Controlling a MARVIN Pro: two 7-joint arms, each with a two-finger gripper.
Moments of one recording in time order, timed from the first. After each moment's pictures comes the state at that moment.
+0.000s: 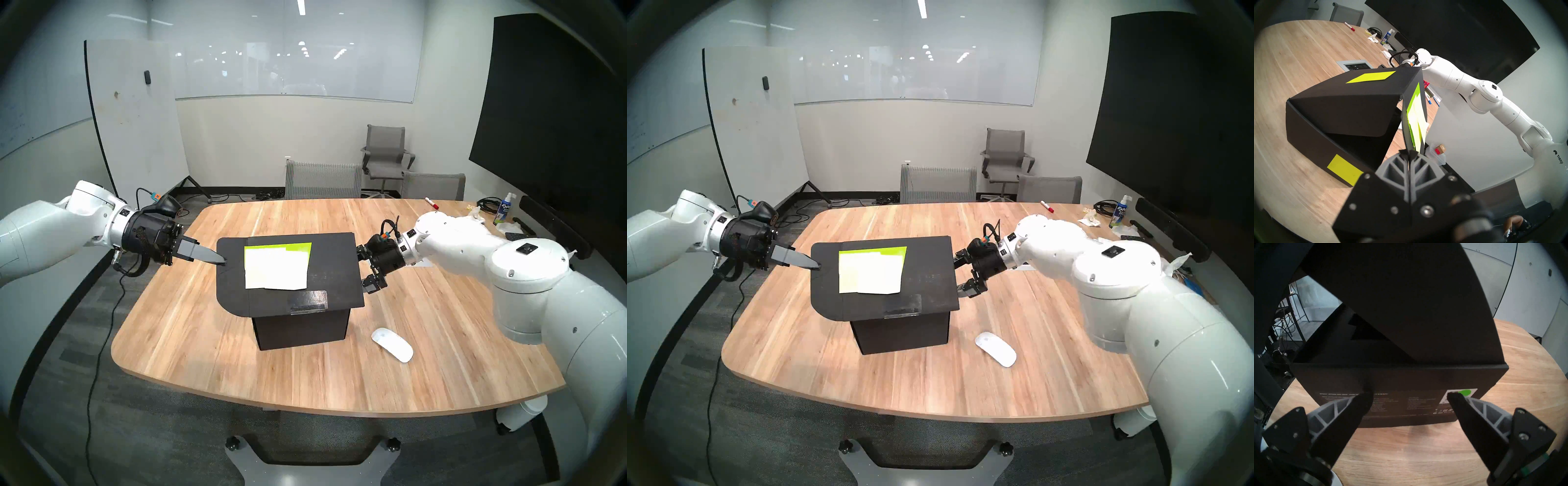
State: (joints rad) left arm -0.07 -0.29 0.25 -1.47 -1.48 0.67 -1.17; right arm -0.24 -1.30 -0.44 -0.27 1.38 -0.46 1.39
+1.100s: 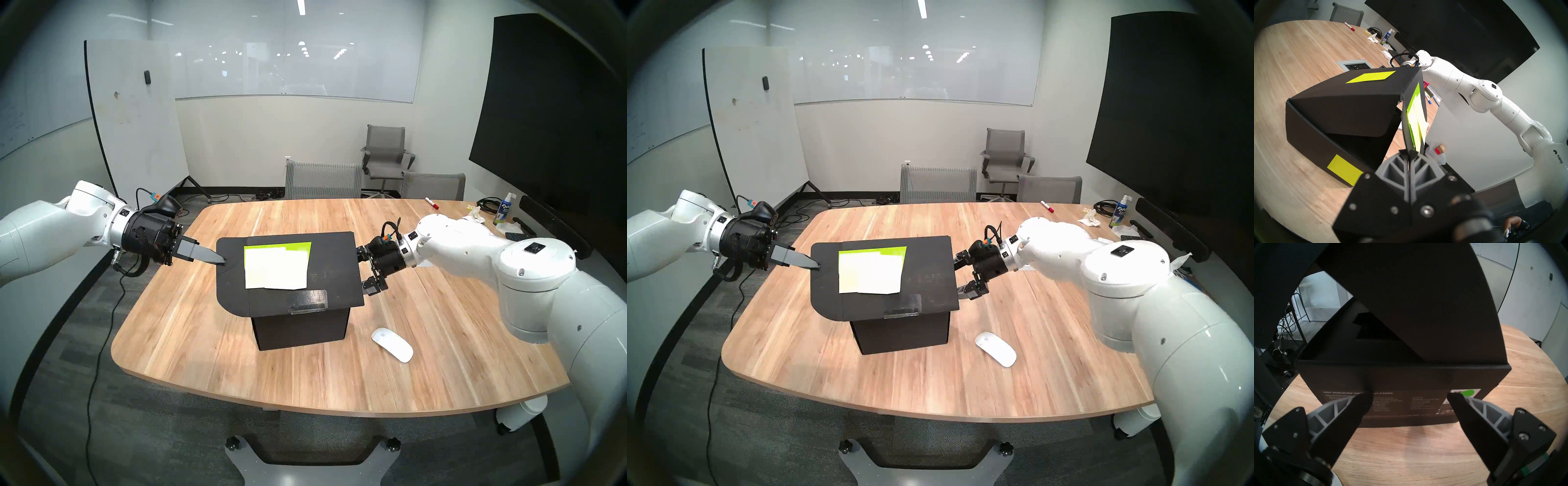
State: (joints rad) left arm -0.07 -0.29 0.25 -1.47 -1.48 0.67 -1.17; right arm -0.23 -1.27 -0.44 -0.33 1.38 -0.47 1.37
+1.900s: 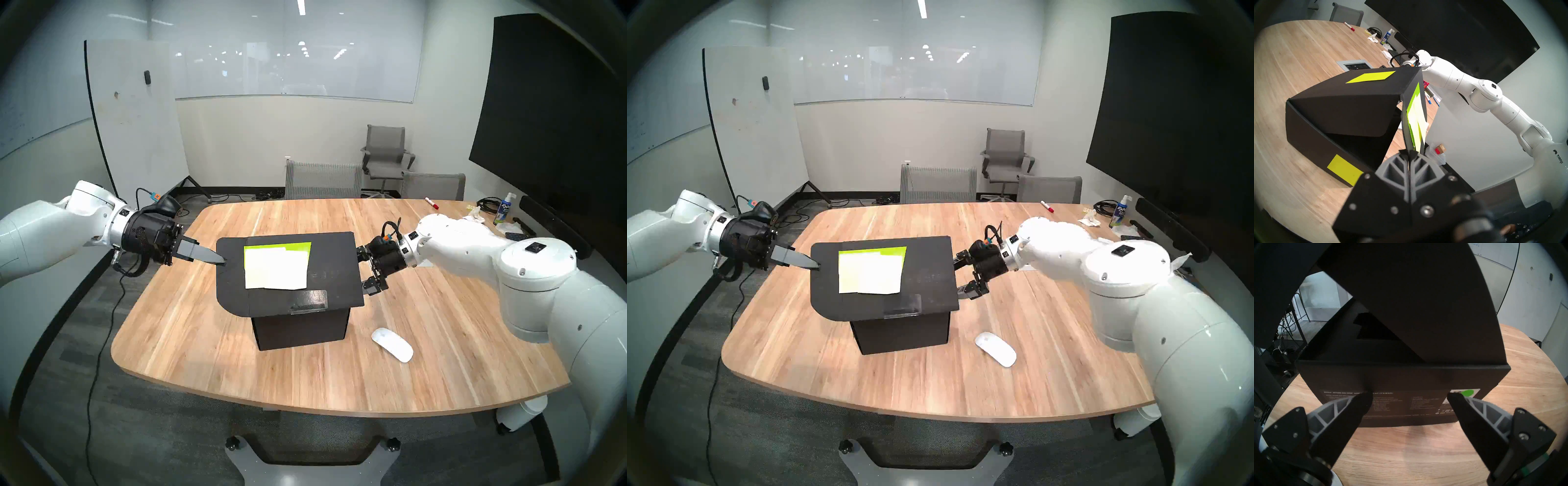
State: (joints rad) left arm -0.08 -0.29 0.25 -1.47 -1.48 0.66 -1.17; right arm -0.23 -1.27 -0.44 -0.33 1.38 -0.47 1.37
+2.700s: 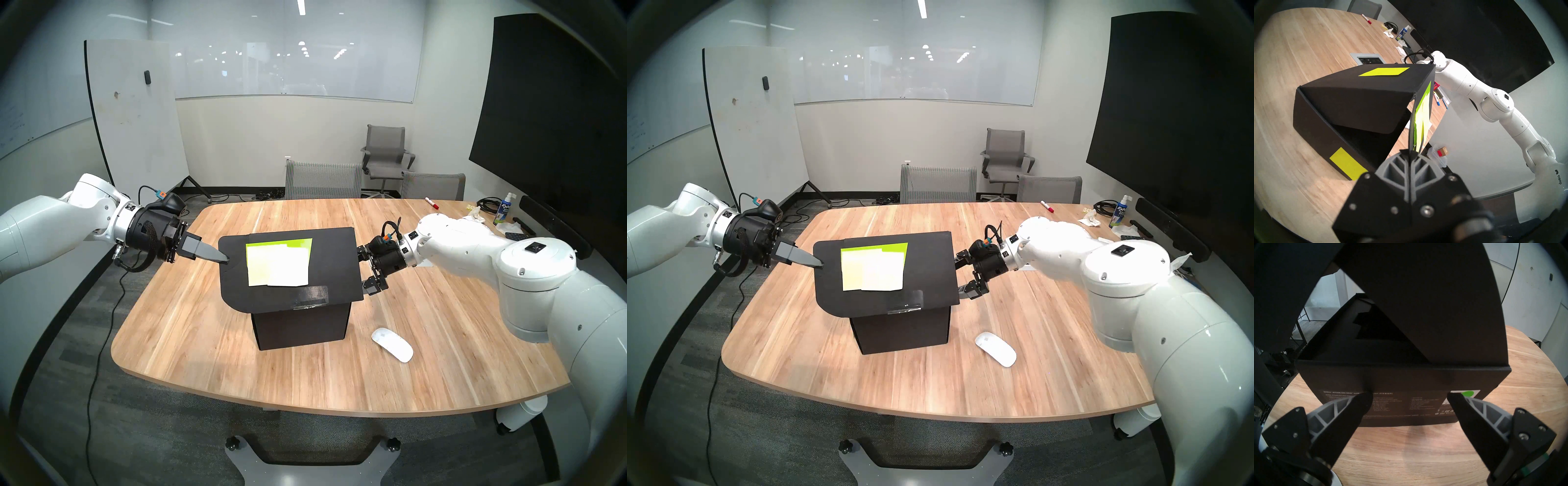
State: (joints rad) left arm -0.10 -0.30 0.23 -1.50 -1.58 0.84 -1.00; right arm -0.23 -1.27 -0.44 -0.33 1.37 -0.47 1.37
